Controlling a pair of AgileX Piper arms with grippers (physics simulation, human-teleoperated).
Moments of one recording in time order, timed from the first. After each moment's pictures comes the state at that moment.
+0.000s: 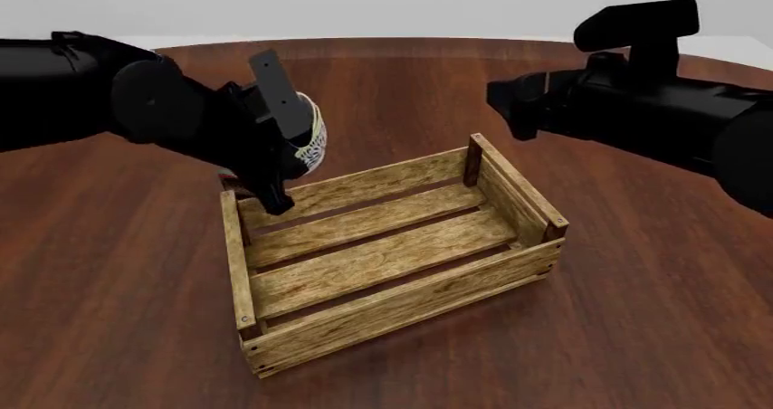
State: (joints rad) left arm -0.50 1.49 -1.04 0.48 0.69; right arm 0.43 1.20 -0.77 -0.04 0.06
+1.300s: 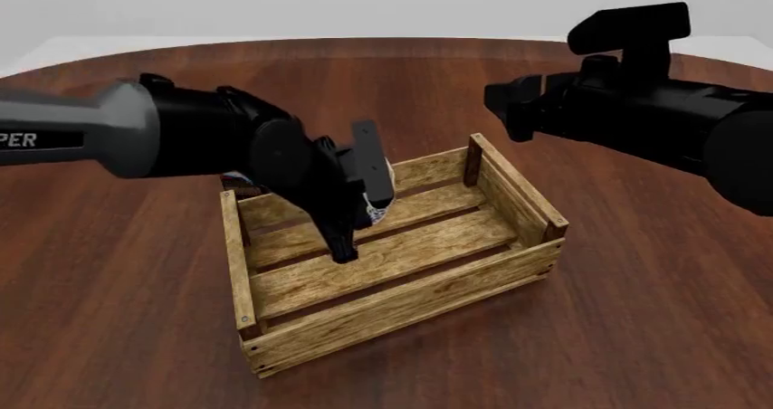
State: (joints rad) left arm -0.67 1.74 -1.13 0.47 0.74; right arm 0.43 1.23 -0.78 -0.05 0.06
